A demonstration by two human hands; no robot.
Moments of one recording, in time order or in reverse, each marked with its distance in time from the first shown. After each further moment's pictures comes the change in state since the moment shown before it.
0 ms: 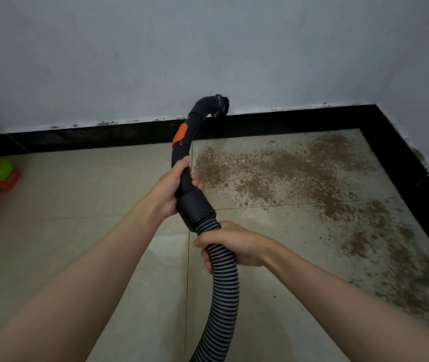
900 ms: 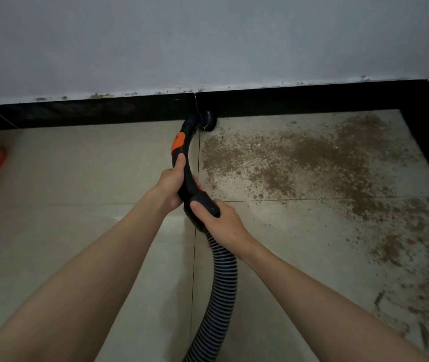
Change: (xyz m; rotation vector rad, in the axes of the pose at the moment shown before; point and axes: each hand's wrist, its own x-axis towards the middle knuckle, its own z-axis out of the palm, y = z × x) left_hand 0.069 -0.015 -0.044 0.251 0.319 0.006; right_hand 0.094 0.025 -0.006 -0.131 0.470 -0.189
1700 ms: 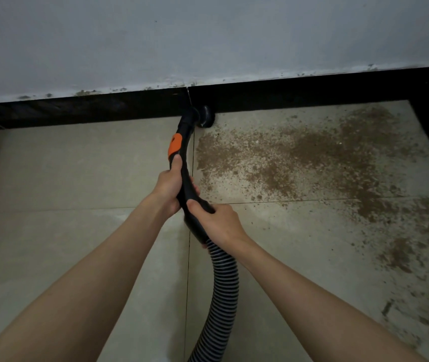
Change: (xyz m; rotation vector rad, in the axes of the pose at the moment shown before) left_hand 0.010 -0.007 0.013 0.012 0.056 0.029; right_hand 0.024 0.006 -0.005 0.029 0.012 0.114
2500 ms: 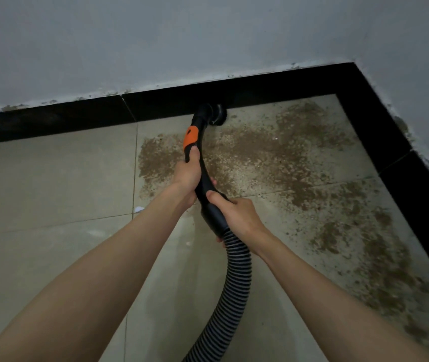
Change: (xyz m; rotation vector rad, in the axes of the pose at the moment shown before) left_hand -0.031 -0.023 0.156 0.203 -0.043 0.053; right_hand -0.036 0.011 -0.139 0.151 0.189 0.148
